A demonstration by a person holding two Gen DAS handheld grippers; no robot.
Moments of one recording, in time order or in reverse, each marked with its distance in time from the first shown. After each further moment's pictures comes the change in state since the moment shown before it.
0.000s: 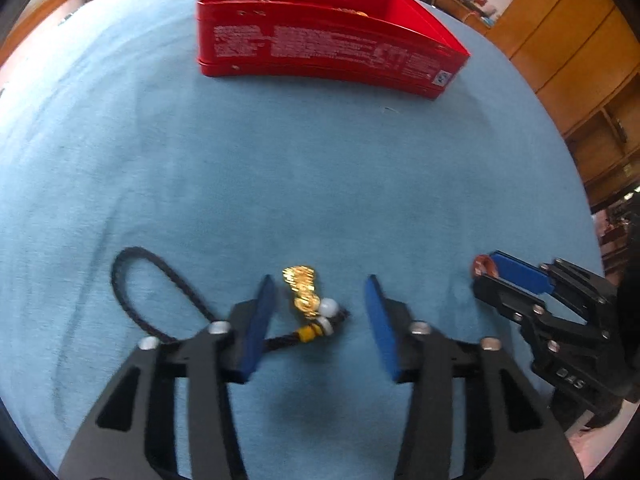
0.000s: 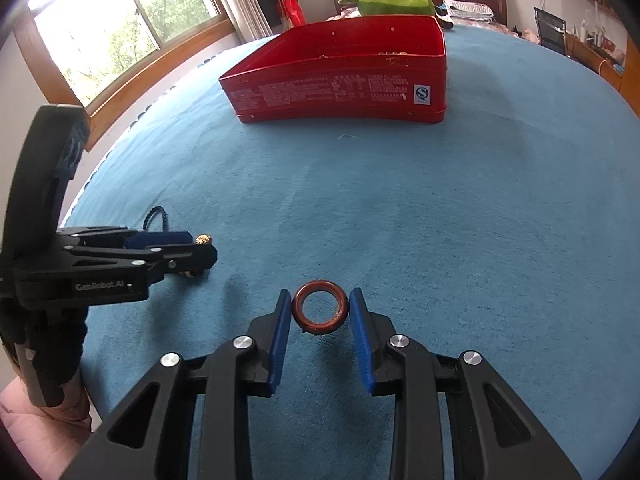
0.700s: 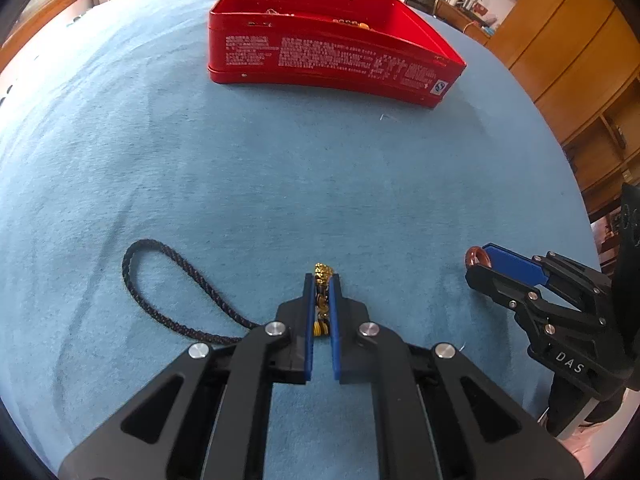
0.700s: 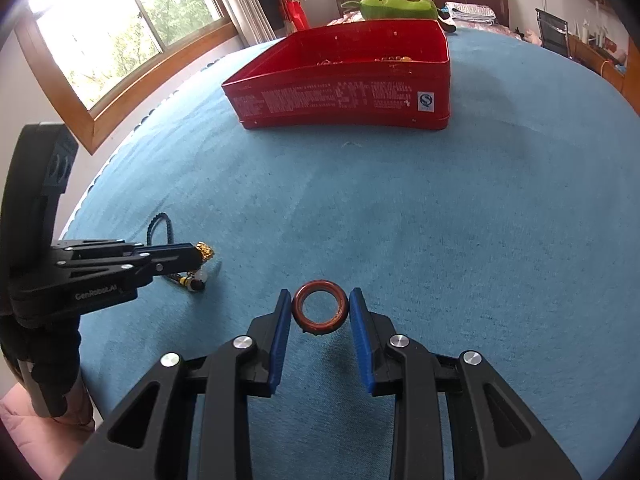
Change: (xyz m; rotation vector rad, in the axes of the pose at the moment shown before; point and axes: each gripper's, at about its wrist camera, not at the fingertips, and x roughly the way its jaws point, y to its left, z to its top) left arm -0.010 0.003 -0.005 -0.017 -0.058 0.020; right arm -0.003 -0.002 0.003 -0.004 -0.015 0.013
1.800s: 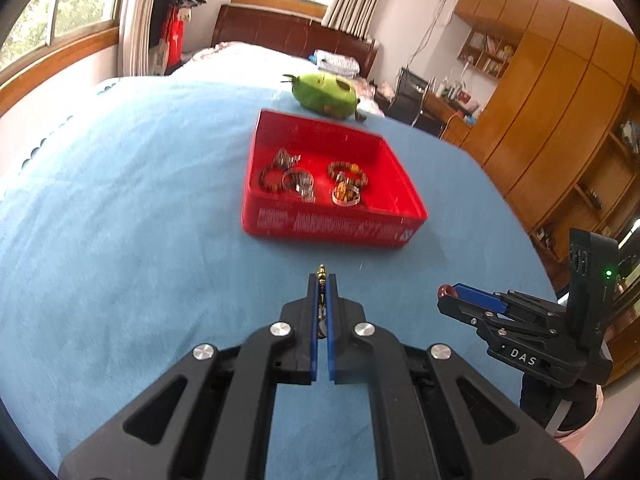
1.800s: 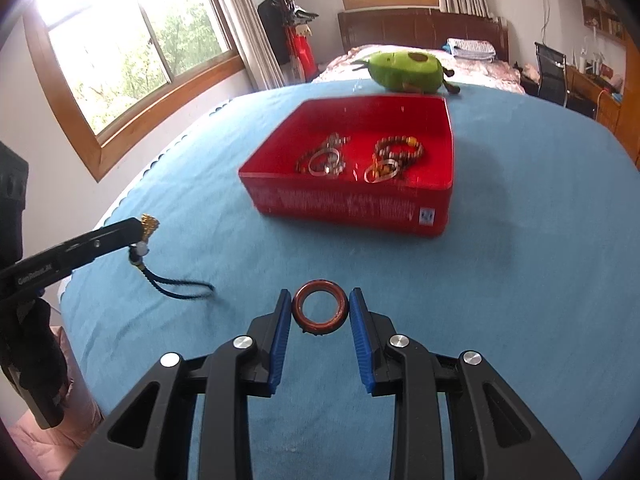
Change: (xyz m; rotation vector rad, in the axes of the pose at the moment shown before) left arm -0.122 0.016 0.036 -0.038 -0.361 -0.052; right arm -0.047 0.013 0.072 -0.033 -0.129 -0.011
